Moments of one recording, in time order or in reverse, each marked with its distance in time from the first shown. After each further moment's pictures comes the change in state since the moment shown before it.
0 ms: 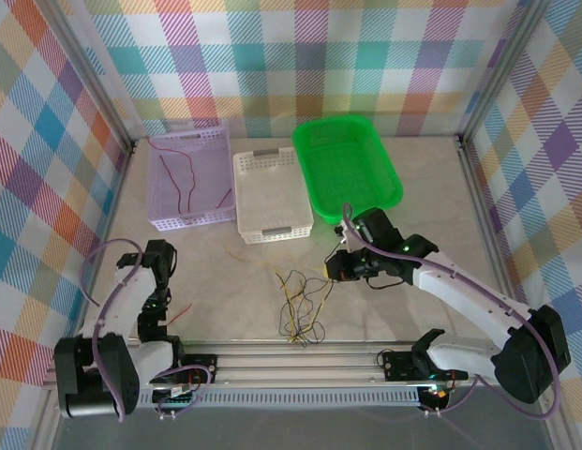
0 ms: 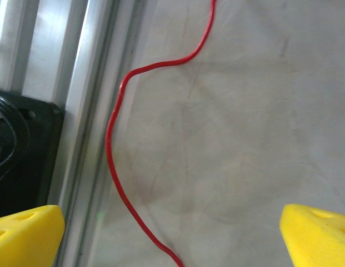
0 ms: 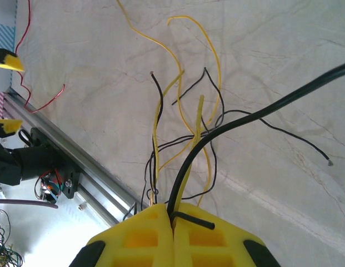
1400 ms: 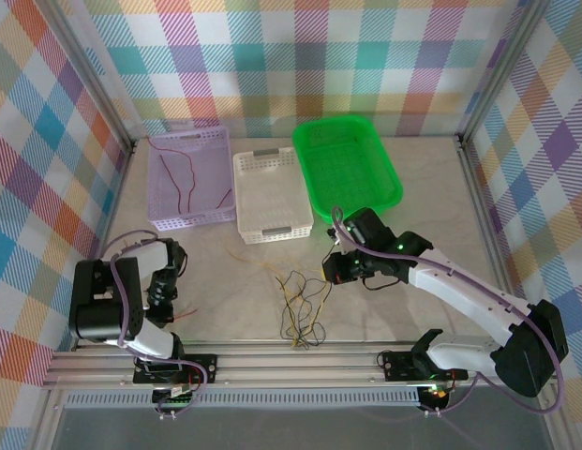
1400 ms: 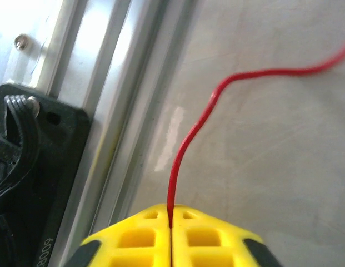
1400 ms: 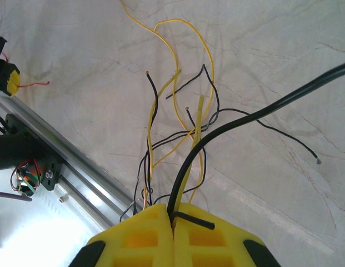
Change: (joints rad) left arm 0.000 0.412 0.053 0.037 -0.033 -0.091; right arm 0.072 0.027 0.064 -0.076 0.096 -0.039
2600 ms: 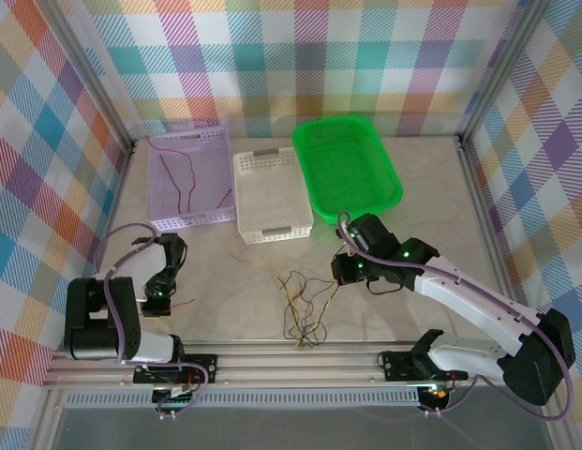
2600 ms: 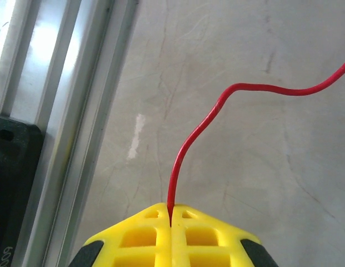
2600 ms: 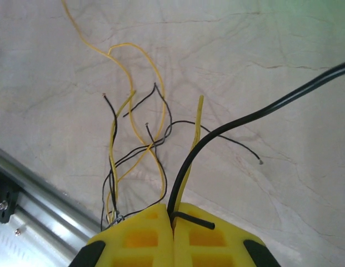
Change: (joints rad) left arm -0.051 -0.149 0.014 0.030 -0.076 0.050; right arm 0.011 -0.065 -0.043 0.002 0.194 0.037
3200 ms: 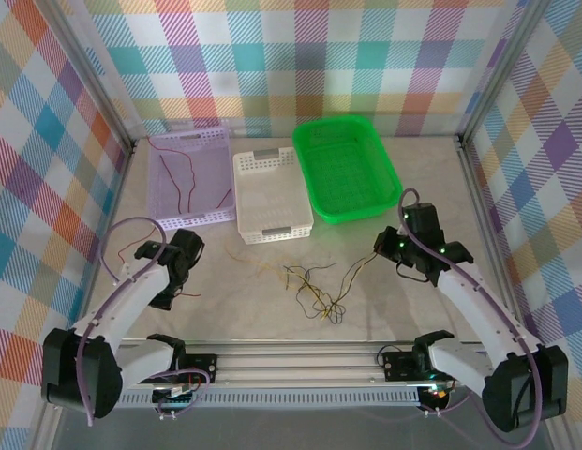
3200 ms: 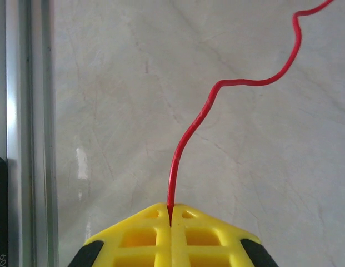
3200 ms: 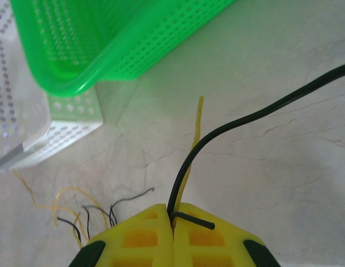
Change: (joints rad) left arm -0.285 -0.278 0.066 -0.113 -0.129 0.072; right arm -0.491 -0.095 -0.138 0.156 -0.021 0.165
